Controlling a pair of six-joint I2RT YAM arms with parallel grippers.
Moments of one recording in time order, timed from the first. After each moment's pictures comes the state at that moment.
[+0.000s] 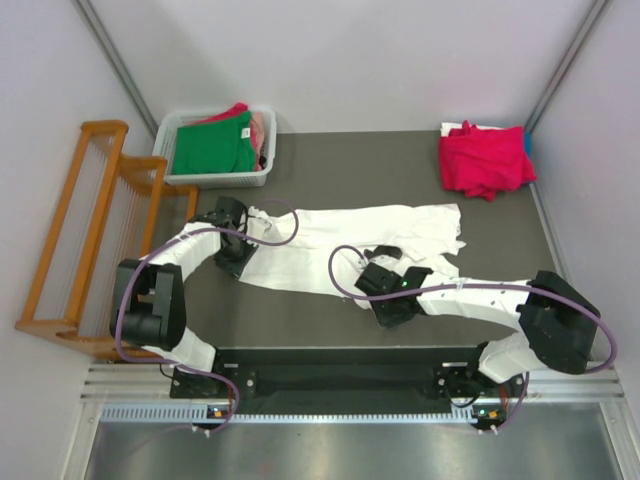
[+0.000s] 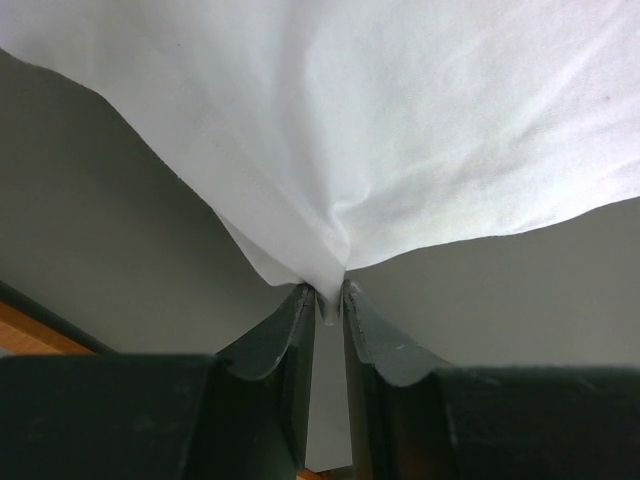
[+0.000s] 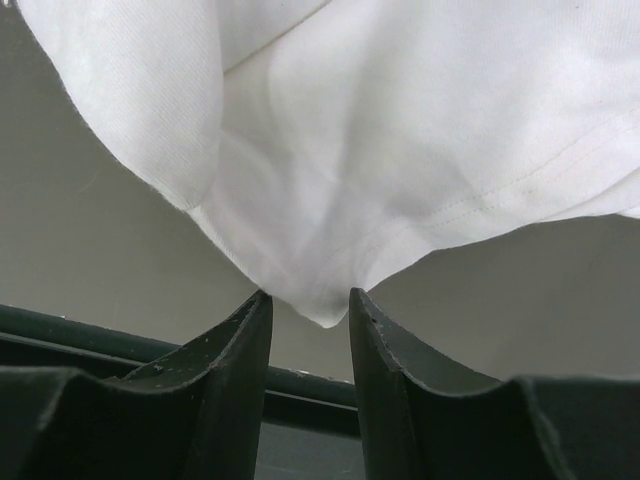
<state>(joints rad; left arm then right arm) -0.15 1.55 0.94 -0.71 0.03 0.42 1.02 1.42 0.77 -0.67 0.24 0.61</state>
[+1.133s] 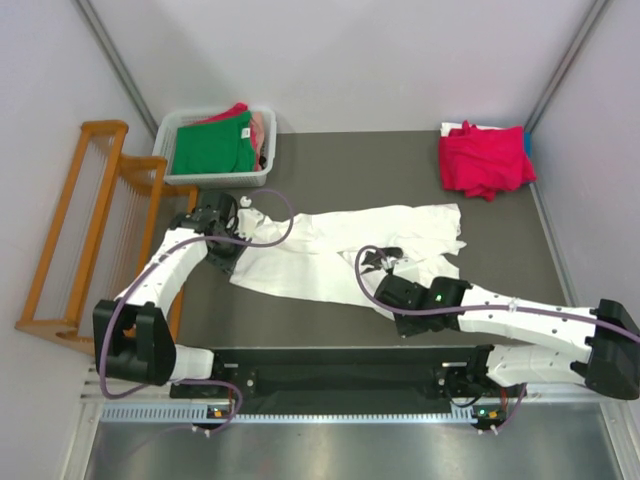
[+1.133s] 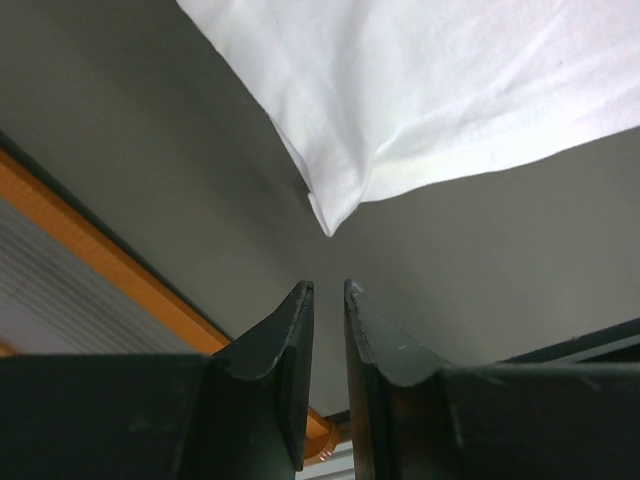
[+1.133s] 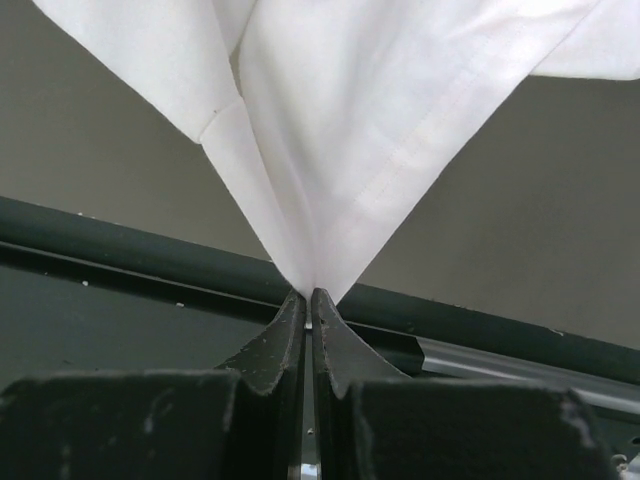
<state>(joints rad) -0.15 1.36 1.01 -0.88 0.04 0.44 1.13 1.12 0.77 -0.92 0.32 0.79</state>
